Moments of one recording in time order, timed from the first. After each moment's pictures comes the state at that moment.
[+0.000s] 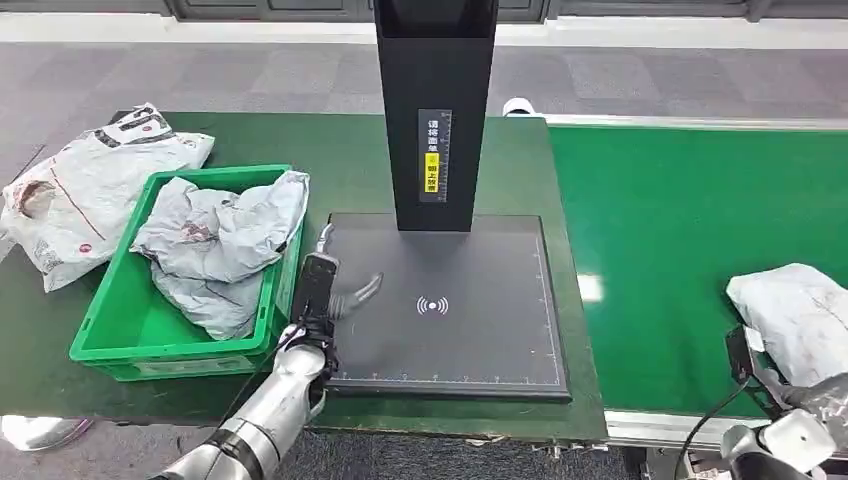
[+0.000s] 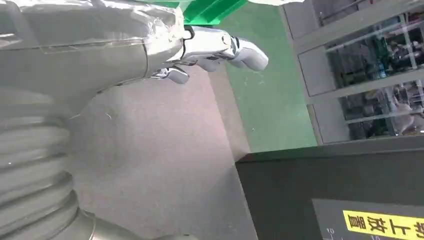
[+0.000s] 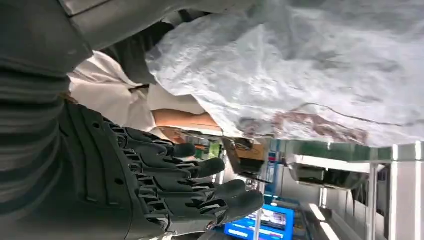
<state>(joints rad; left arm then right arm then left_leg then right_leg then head) -0.47 -0.17 -0.25 -0.69 -0.12 0.38 -0.59 -0.42 -0.24 -0.44 -0.37 1.55 -0.70 0.40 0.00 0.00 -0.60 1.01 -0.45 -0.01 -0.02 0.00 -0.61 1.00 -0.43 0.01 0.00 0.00</state>
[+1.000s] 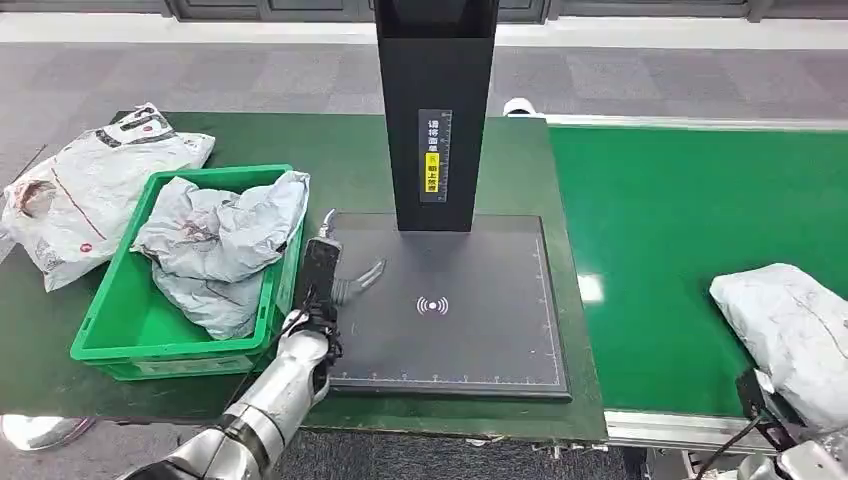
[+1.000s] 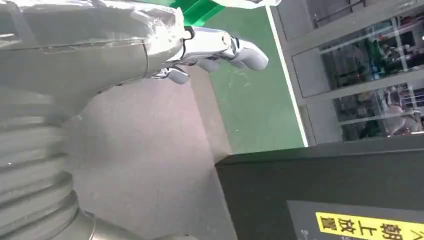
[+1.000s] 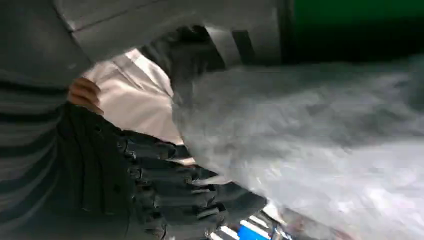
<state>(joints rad) -0.53 -0.20 -0.21 -0.65 -0.13 0.36 -0.59 -0.37 -0.28 -0.46 -0.31 1.50 -0.43 0.46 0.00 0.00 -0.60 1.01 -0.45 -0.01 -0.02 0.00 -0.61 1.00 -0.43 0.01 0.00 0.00</state>
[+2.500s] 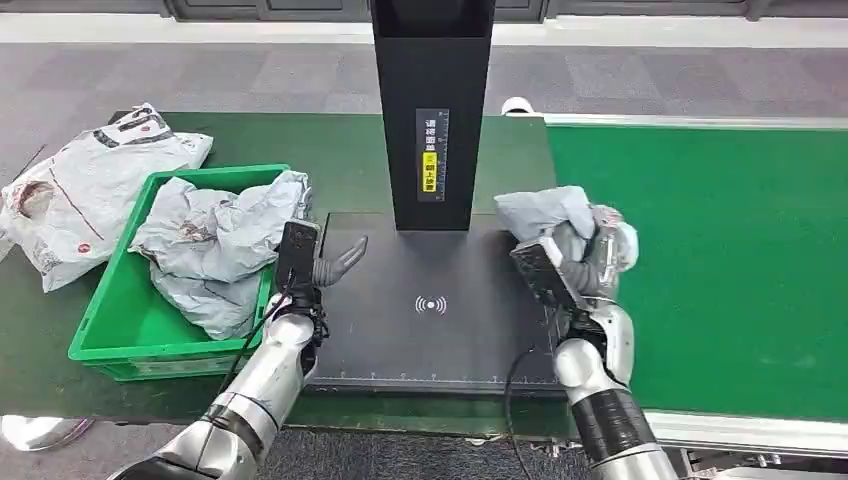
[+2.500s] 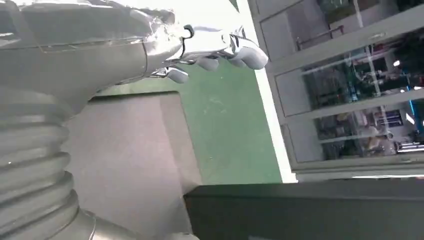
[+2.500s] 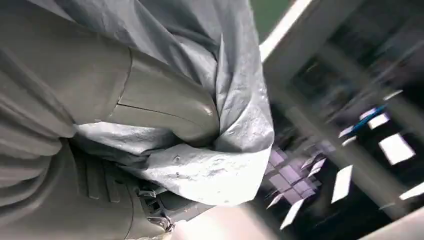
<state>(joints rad) -0.54 -0.19 -0.11 -0.73 -0.20 0.37 -0.59 -0.40 0.16 0.23 -1.05 0.79 -0.51 -0.26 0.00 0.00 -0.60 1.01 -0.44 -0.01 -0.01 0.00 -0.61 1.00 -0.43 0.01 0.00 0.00</state>
